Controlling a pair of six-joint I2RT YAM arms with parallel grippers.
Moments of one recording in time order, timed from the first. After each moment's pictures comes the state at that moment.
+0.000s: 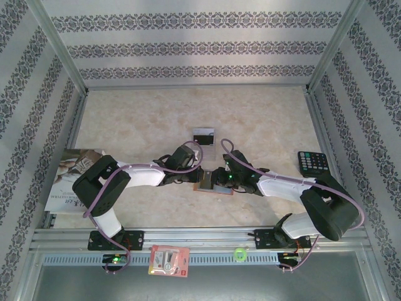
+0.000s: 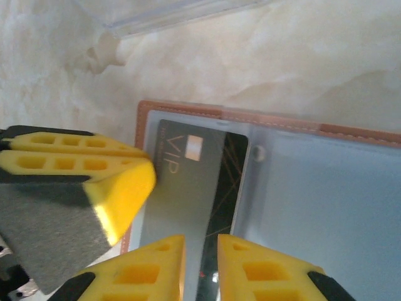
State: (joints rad) left arm -0.73 1.72 0.78 0.06 0.24 -0.63; right arm 0.68 1.40 0.53 -0.01 -0.24 0.89
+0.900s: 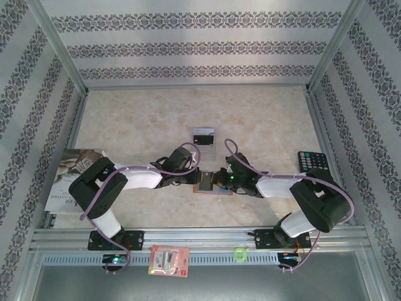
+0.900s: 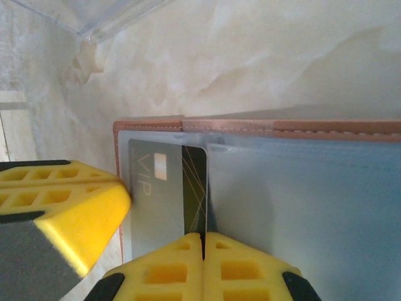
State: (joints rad) left arm -0.73 1.68 0.74 0.08 0.25 -0.64; right arm 0.64 1.47 0.44 0.20 -0.33 1.03
